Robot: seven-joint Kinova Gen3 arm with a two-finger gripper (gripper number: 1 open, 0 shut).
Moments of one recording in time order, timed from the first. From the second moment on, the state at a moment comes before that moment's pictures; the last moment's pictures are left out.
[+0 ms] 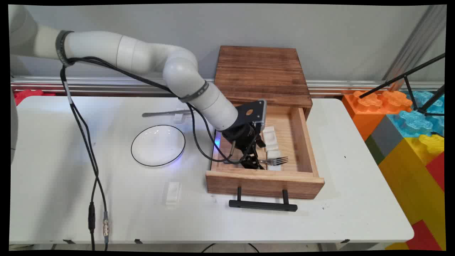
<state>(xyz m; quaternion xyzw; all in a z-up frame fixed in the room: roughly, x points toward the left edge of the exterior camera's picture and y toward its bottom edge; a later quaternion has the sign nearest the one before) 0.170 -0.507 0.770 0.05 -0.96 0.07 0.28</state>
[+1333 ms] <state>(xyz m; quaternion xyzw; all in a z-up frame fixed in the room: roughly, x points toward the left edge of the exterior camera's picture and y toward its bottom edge) 0.217 -0.492 0.878 0.06 -0.95 0.03 0.31</state>
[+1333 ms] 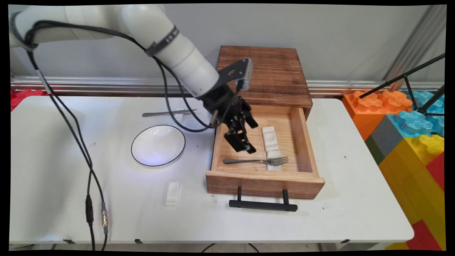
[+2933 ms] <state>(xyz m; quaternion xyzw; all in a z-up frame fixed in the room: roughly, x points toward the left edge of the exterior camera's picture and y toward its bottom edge) 0.378 -0.557 0.908 0.02 -0.96 0.12 0.26</state>
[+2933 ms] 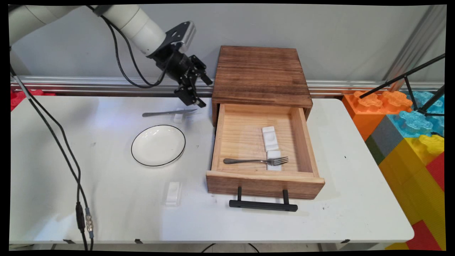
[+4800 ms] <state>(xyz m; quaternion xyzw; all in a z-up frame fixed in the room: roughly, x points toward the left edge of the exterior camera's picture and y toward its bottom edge) 0.532 -0.639 0.802 0.10 -0.98 0.06 0.17</state>
